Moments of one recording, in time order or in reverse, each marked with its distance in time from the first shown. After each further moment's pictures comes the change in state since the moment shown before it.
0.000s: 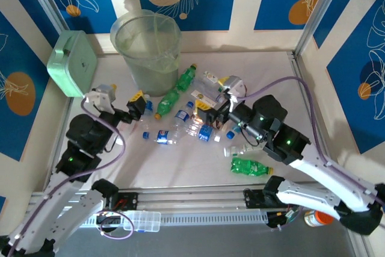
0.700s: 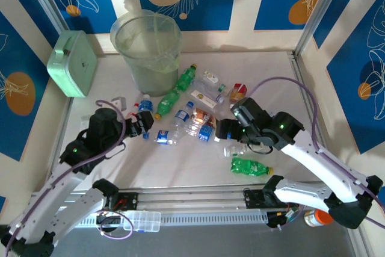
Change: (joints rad) left arm -0.014 0.126 0.018 -0.485 0.105 -0.476; right arm -0.167 0.115 0.043 -0.992 -0.049 0.990
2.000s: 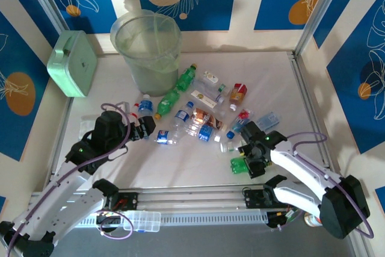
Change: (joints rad) left arm 0.000 -0.020 -0.074 0.017 0.020 -0.013; right arm -0.254 0.017 -0.572 0.243 -0.143 0.794
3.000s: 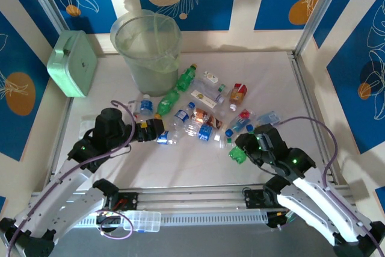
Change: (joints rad) left arm -0.002 0.029 0.002 0.155 0.346 0.053; right arm 0.104 -0.466 0.072 0.140 0.036 -0.585
